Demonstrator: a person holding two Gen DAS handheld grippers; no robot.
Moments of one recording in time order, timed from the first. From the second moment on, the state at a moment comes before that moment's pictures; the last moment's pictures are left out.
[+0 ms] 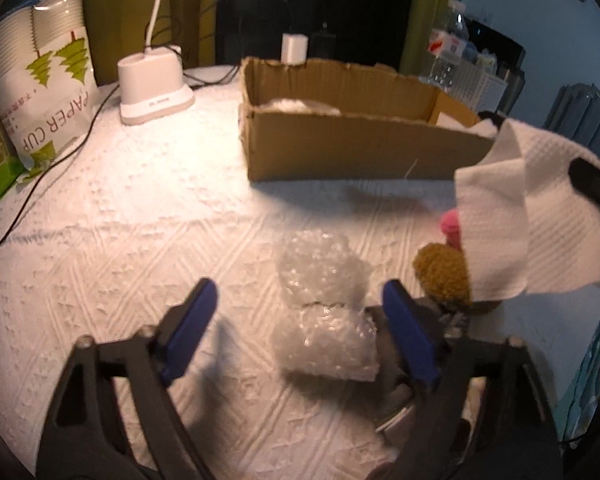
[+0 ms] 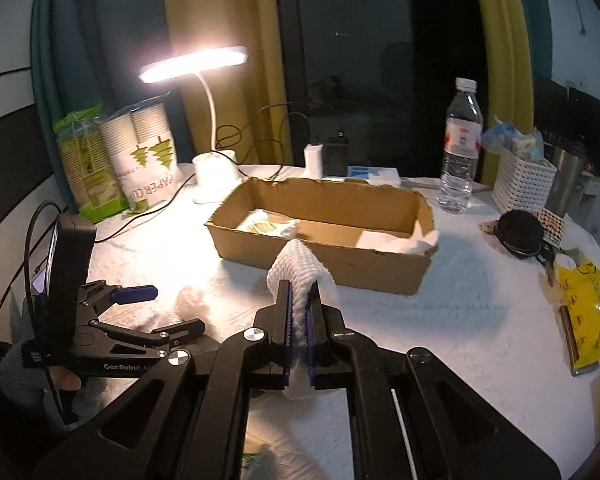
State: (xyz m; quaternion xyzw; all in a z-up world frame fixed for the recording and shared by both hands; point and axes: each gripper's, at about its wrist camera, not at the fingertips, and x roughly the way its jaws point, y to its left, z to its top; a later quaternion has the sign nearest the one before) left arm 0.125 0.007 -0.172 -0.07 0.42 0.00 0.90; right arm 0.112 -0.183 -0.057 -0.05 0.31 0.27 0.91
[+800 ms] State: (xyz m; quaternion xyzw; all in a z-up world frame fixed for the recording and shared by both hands) left arm 0.125 -0.012 -0.134 -0.04 0.39 -0.02 0.92; right arm 0.123 -0.211 -0.050 -0.04 0.29 0.25 0.92
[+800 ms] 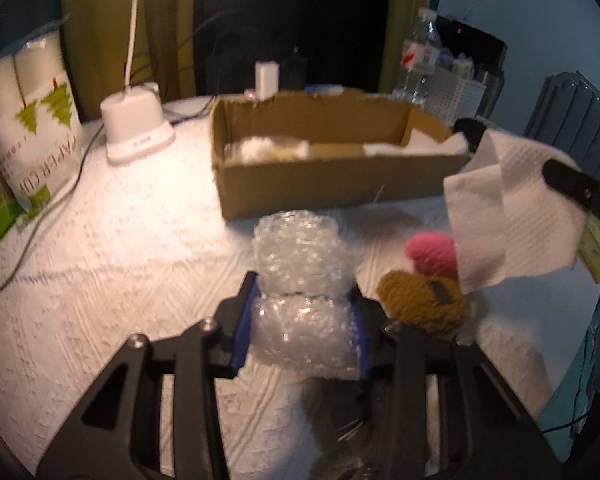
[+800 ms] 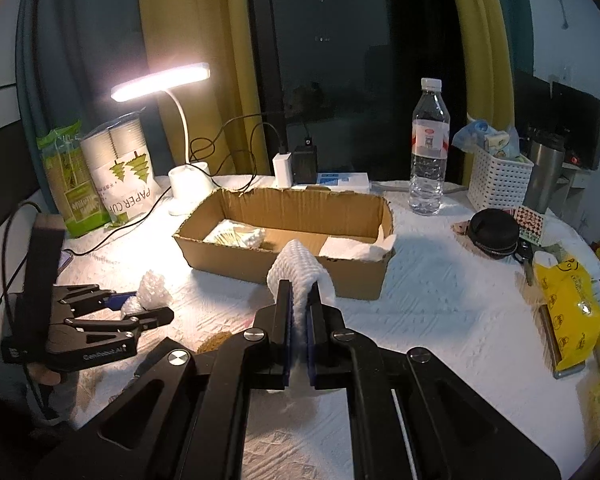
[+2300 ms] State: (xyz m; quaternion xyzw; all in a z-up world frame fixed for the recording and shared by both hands) left arm 0.176 -0.003 -0.033 -0.05 0.27 -0.06 0.96; right arm 0.182 -0.196 0.015 -0.06 0.20 0.27 0.94
